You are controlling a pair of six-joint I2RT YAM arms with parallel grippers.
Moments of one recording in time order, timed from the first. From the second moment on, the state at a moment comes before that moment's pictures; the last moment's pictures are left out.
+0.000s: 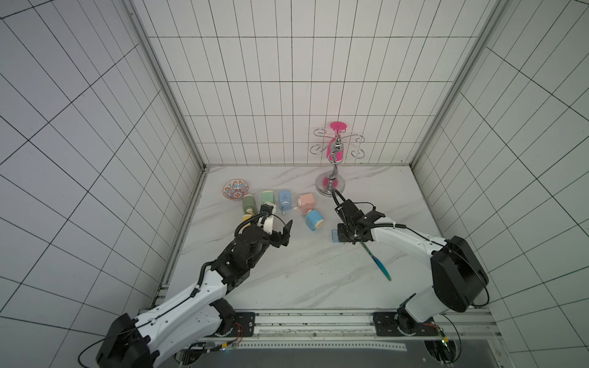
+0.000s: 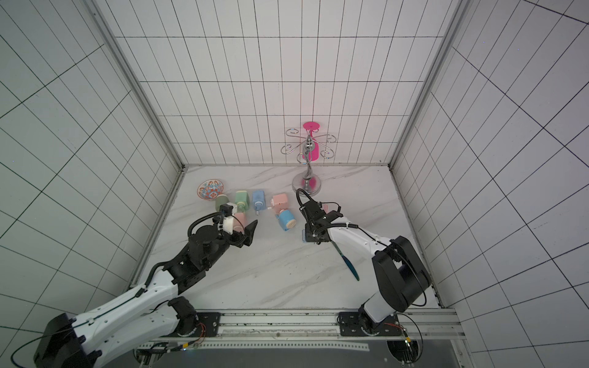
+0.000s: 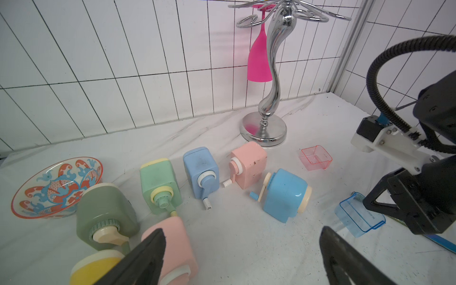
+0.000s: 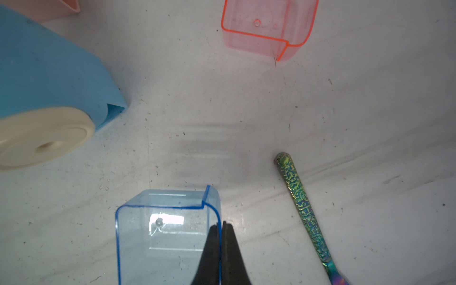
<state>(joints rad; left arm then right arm) -0.68 0.89 0.50 0.12 -0.26 -0.16 0.62 1.57 1.00 -0.65 0.22 0.57</state>
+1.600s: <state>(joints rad) -0.61 0.99 0.50 0.14 -0.25 -0.20 0.62 1.53 1.12 -0.69 0.19 0.32</state>
